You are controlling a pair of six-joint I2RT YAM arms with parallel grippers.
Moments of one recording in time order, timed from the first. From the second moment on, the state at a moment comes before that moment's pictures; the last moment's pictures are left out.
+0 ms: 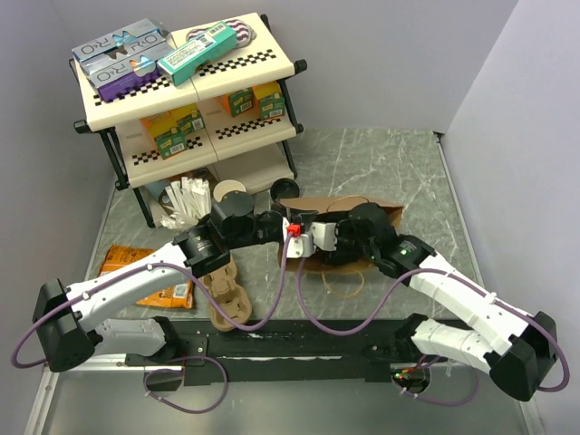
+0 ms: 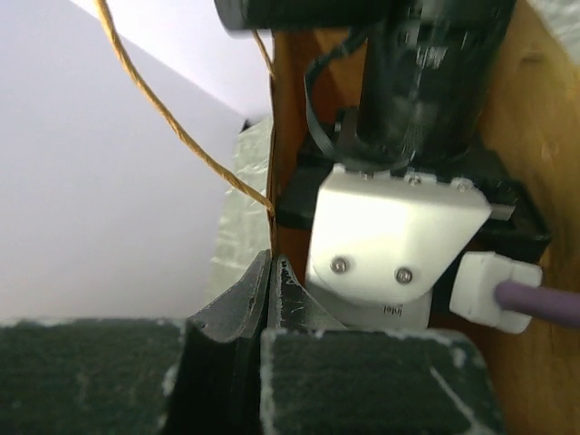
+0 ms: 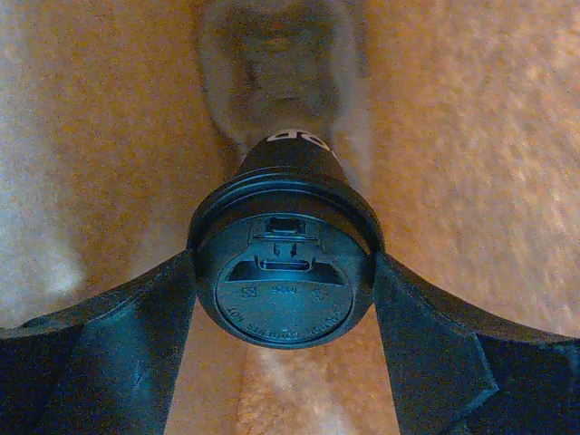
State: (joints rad) left arm -0.95 1.20 1.01 0.08 0.33 0.83; right arm 0.70 1.00 0.82 -0.48 -0.02 -0.95
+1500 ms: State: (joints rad) left arm -0.93 1.21 1.01 0.13 0.38 0.63; right arm 0.58 1.07 0.75 -0.35 0.09 -1.03
